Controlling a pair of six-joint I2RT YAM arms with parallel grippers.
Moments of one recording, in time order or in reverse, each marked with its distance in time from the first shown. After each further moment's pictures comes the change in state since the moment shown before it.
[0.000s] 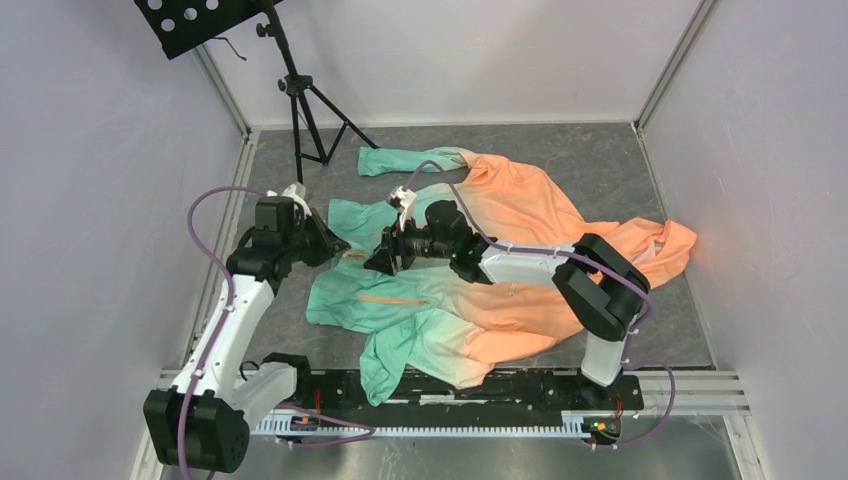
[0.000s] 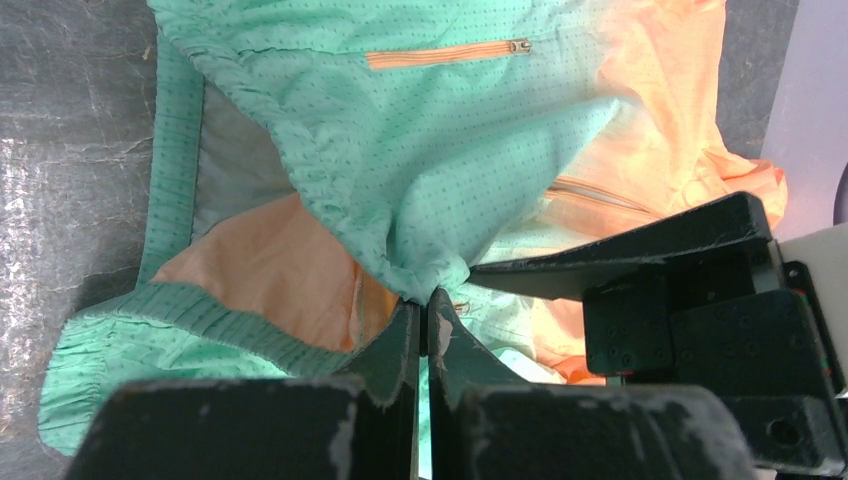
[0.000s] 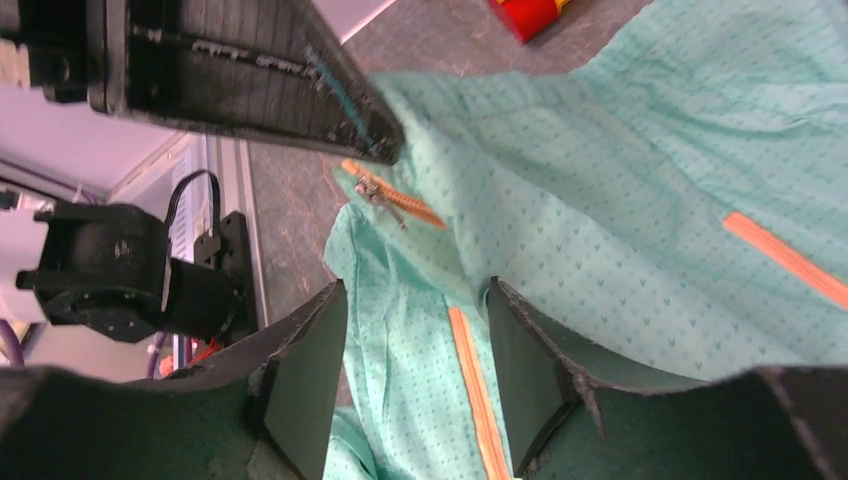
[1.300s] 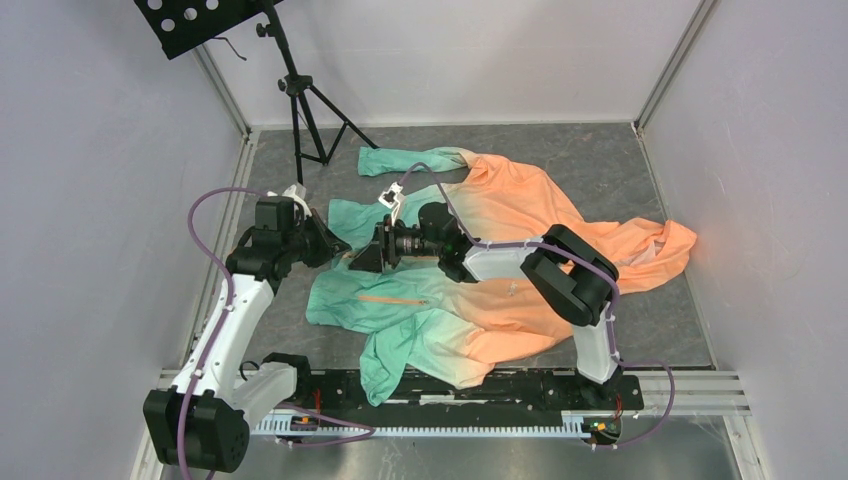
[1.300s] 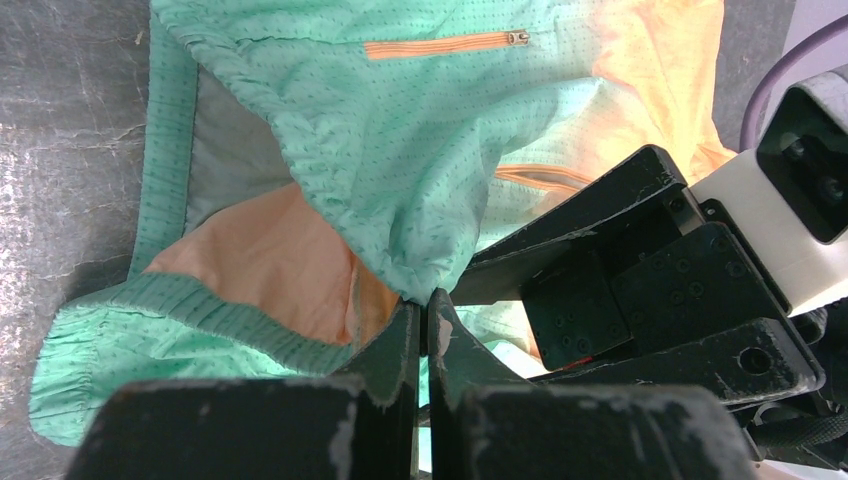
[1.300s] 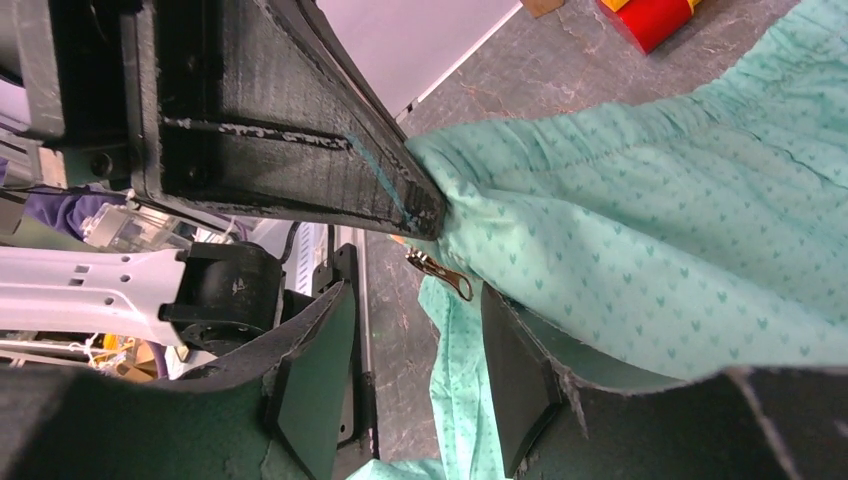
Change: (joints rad) left arm 0.000 0.002 0.010 -0.023 0.008 -0.012; right arm -0.002 0.169 0.064 0.261 -0.148 0.309
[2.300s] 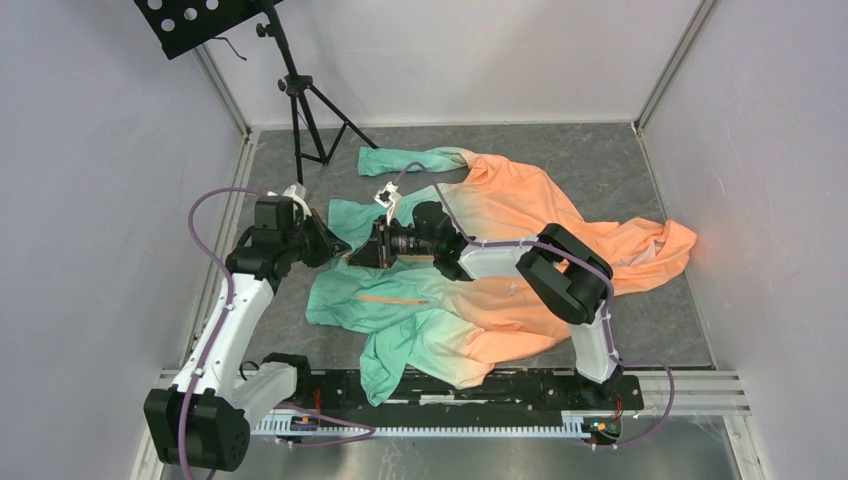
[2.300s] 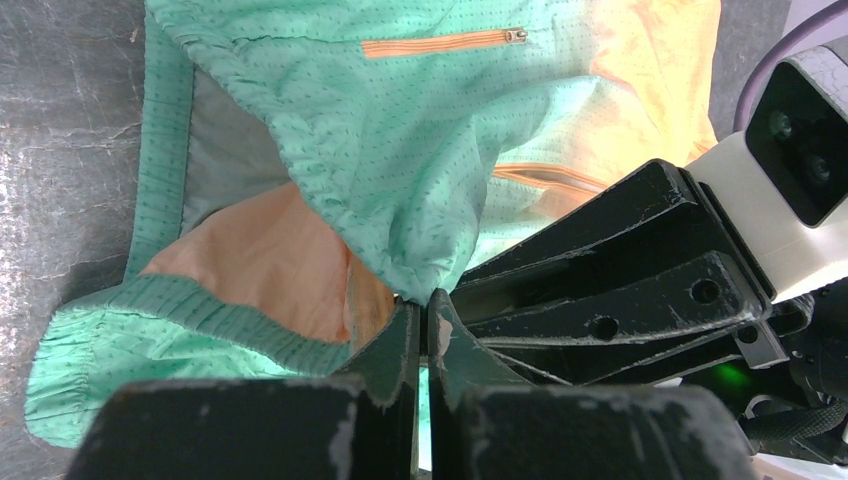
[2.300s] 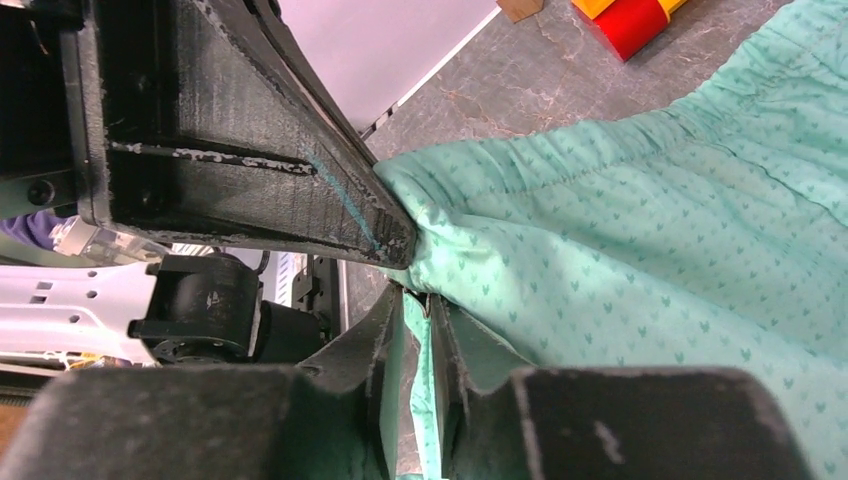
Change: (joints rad) left arm 0.005 0.005 0.000 0.000 0.015 0.000; right arm 0.006 0.032 0.049 -0.037 0.037 -0.027
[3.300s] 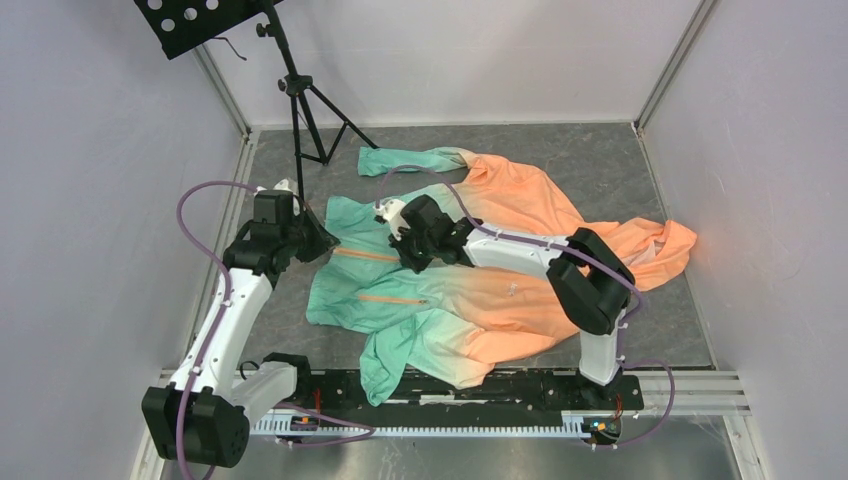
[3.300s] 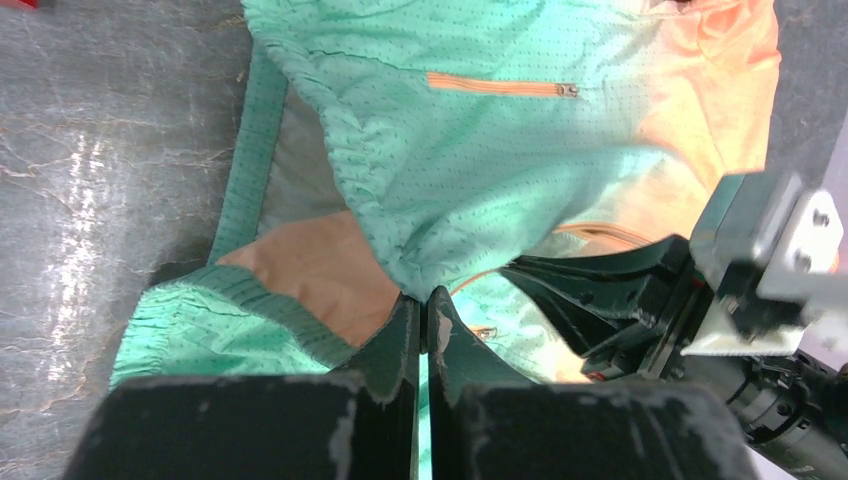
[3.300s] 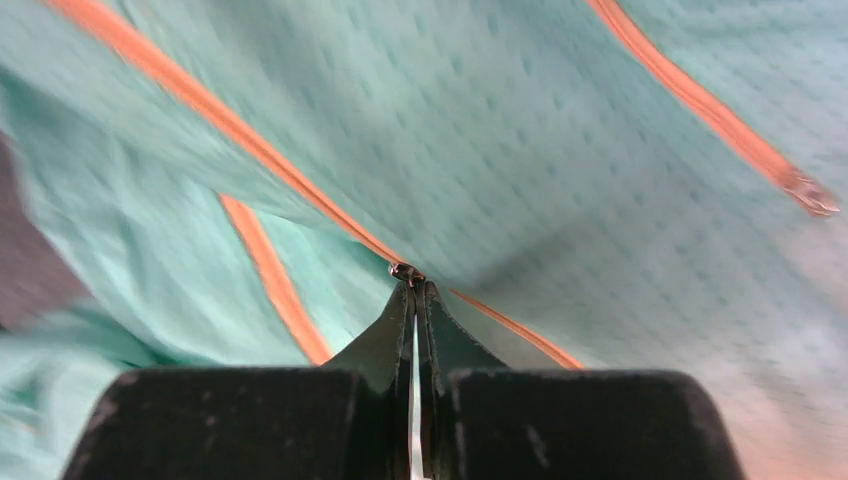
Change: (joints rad) left arm -0.003 0.019 0.064 -0.053 -0.171 0.001; right arm 0.012 -0.113 0.151 -0.918 0.452 -0.554
